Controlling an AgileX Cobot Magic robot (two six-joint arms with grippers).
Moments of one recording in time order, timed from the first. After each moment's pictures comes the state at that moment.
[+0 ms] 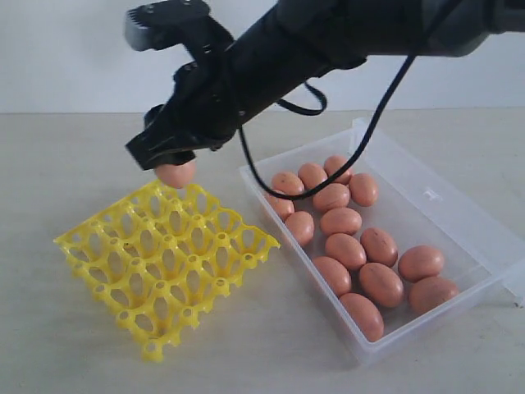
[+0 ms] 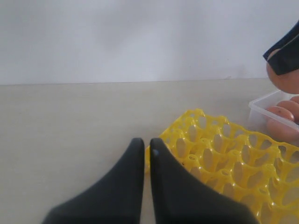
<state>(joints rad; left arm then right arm) -0.15 0.00 0.00 0.04 0.23 -0.08 0.56 1.89 -1.52 0.71 0.62 -0.78</state>
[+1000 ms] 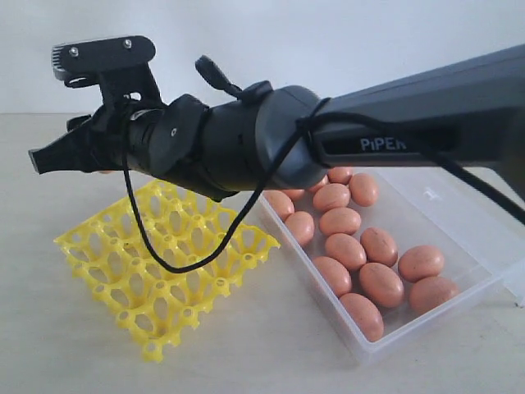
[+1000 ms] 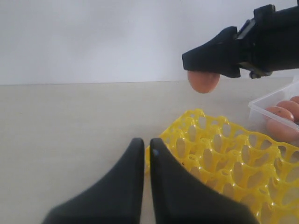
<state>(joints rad) -0.15 0.00 0.00 0.04 0.23 -0.08 0.81 2.08 -1.51 0.90 -0.22 -0.71</state>
